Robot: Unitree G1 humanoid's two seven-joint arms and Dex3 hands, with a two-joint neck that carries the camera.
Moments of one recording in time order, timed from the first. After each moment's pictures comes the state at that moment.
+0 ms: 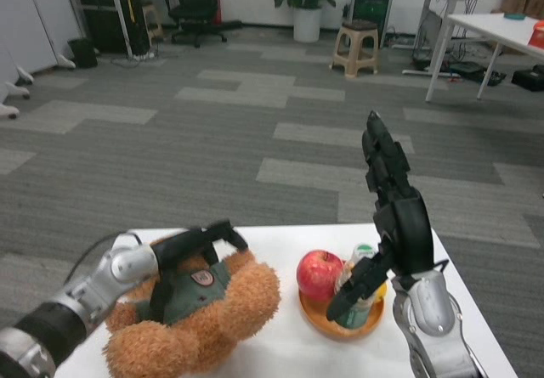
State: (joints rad) left arm -0.45 0.48 -0.33 0.58 0.13 -0.25 -0.35; right arm -0.24 -0.21 0.19 0.15 0.14 -0.65 -0.07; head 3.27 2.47
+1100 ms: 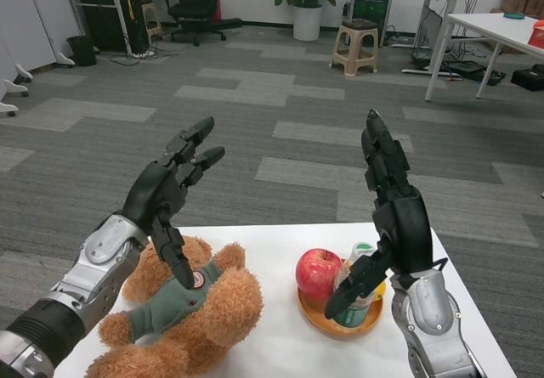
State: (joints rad) left arm -0.41 0.47 -0.28 0.45 -0.54 -0.56 -0.19; right arm -0.24 -0.21 0.19 0.15 0.14 -0.65 -0.07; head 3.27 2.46
